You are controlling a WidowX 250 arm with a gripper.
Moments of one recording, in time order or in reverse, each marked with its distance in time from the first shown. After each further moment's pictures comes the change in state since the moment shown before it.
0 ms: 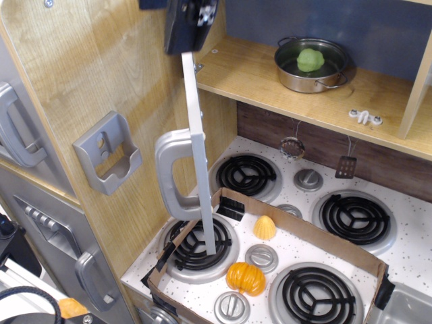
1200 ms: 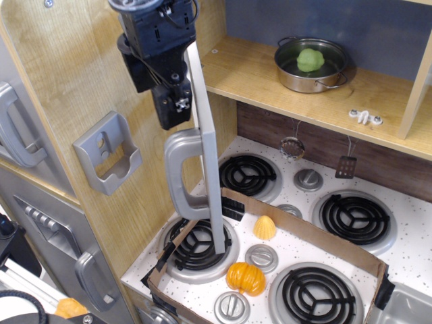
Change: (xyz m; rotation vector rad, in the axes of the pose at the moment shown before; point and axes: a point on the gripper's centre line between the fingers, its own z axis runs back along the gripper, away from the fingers) arm 0.004 0.004 -0.075 -0.060 -0.274 0.083
